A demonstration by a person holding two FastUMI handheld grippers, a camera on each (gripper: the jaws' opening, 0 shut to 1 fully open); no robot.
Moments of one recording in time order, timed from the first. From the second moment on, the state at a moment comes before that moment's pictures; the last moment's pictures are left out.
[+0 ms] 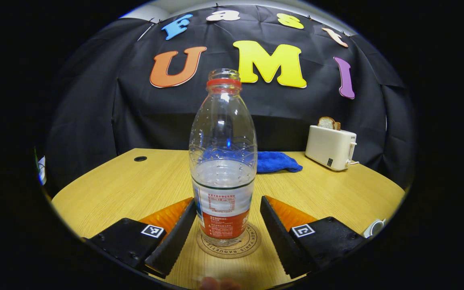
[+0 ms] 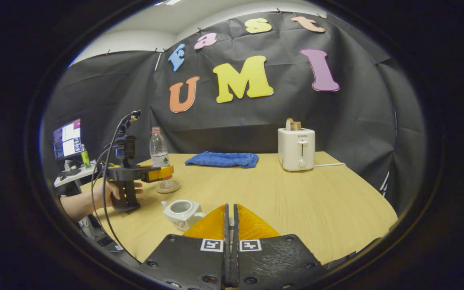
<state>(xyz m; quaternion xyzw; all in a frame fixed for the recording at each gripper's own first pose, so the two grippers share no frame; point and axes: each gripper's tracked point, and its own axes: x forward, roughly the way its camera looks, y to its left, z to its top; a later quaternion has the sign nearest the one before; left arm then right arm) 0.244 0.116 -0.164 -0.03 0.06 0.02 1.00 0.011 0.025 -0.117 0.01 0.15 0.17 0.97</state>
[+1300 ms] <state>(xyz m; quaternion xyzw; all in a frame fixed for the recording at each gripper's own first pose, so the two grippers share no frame) 0.059 0.169 -0.147 -0.03 -0.02 0.13 0.99 0.052 0.145 -0.125 -0.04 0.10 0.26 0.96</state>
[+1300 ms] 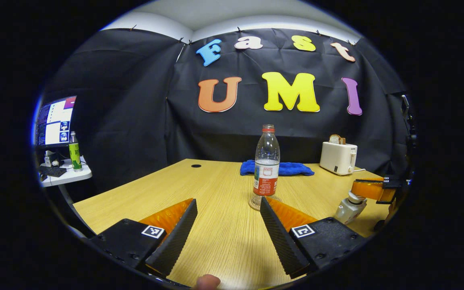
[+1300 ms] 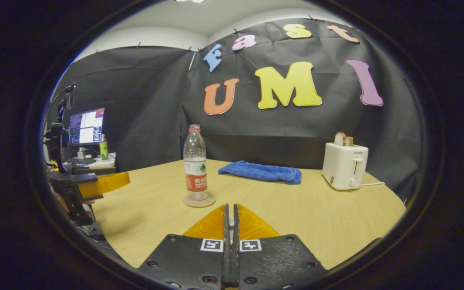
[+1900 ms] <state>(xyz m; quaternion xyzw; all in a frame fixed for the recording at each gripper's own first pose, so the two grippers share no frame) 0.061 0.154 -0.130 0.00 -0.04 0.12 0.99 0.048 0.140 -0.134 -0.04 0.10 0.25 0.96</state>
